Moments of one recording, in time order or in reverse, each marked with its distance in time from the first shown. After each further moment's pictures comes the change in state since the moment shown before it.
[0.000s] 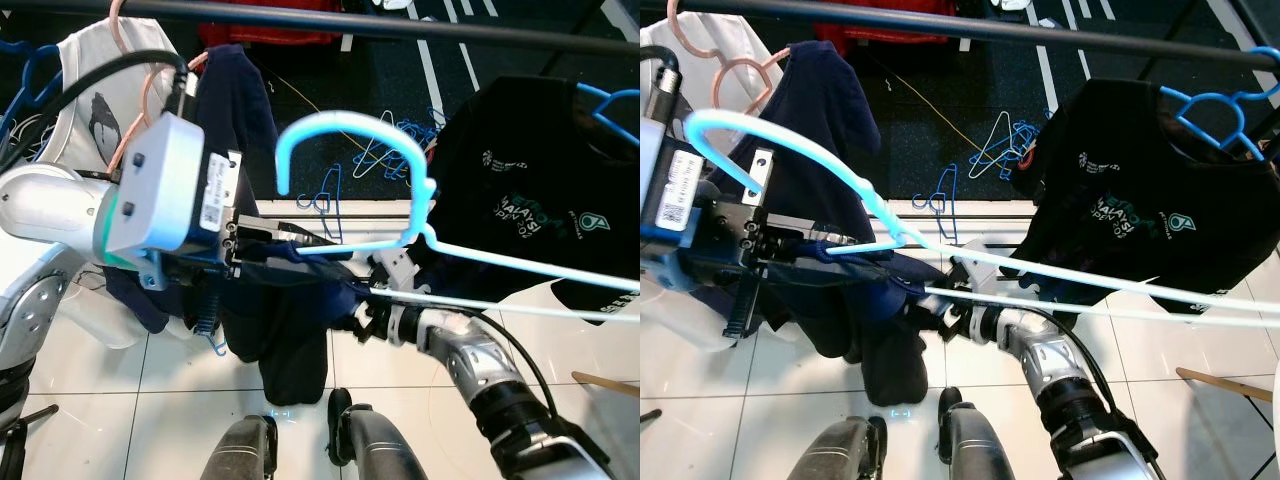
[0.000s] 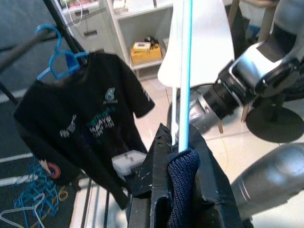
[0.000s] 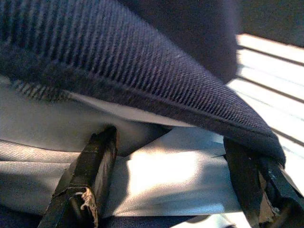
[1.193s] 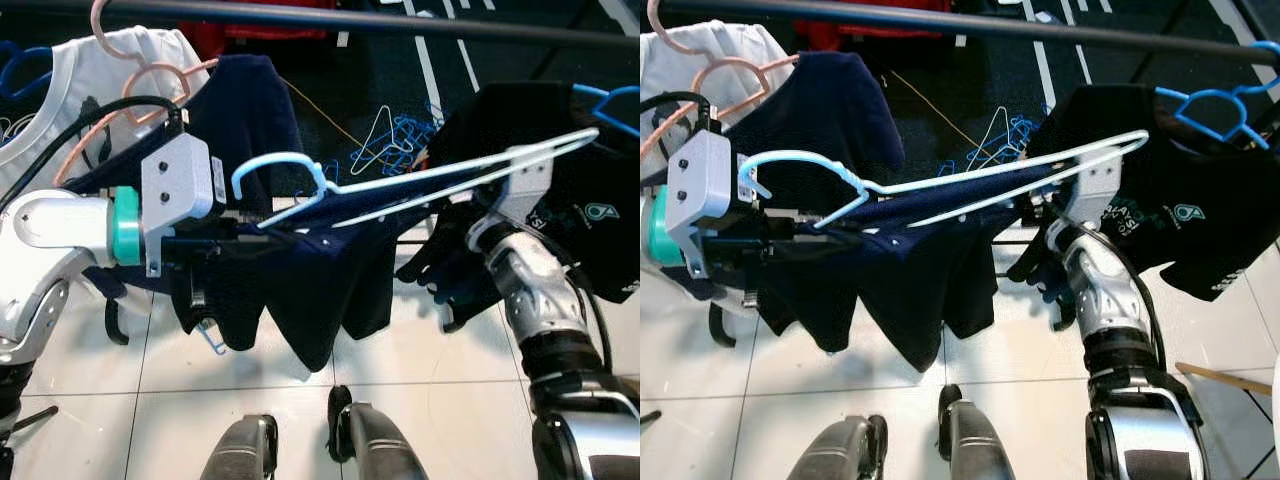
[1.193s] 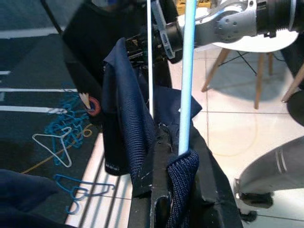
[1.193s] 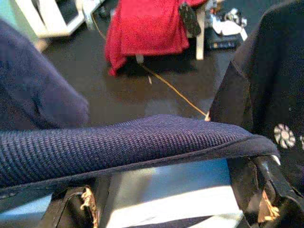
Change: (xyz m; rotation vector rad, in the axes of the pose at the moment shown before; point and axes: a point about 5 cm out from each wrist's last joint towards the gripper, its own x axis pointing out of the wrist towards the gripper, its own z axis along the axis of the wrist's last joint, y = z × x) left arm -0.023 0.014 -0.048 -0.071 0.162 0.209; right arm -0.058 -0.070 0.108 0.000 -0.567 -0.528
